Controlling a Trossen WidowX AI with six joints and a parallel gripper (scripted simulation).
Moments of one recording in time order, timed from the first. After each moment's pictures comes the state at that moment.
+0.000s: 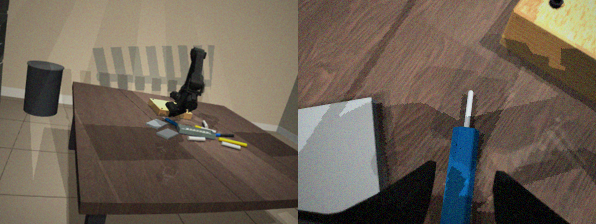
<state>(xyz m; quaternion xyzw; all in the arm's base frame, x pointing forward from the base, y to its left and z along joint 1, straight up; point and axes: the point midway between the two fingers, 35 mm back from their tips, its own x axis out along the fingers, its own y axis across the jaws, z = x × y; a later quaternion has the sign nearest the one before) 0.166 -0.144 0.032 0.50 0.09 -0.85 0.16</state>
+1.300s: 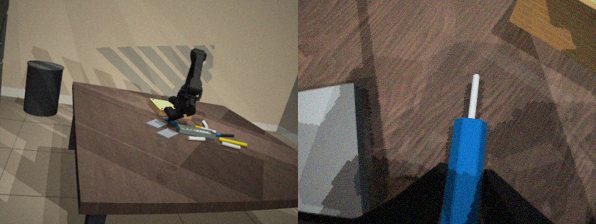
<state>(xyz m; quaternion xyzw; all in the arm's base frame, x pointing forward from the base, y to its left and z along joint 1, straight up) 0.166 -0.144 0.004 0.50 0.09 -0.85 0.16</state>
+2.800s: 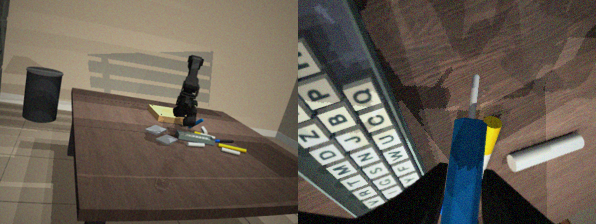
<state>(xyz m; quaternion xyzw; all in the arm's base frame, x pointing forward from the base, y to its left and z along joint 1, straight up) 0.242 -0.079 0.059 0.66 0.50 -0.55 0.11</state>
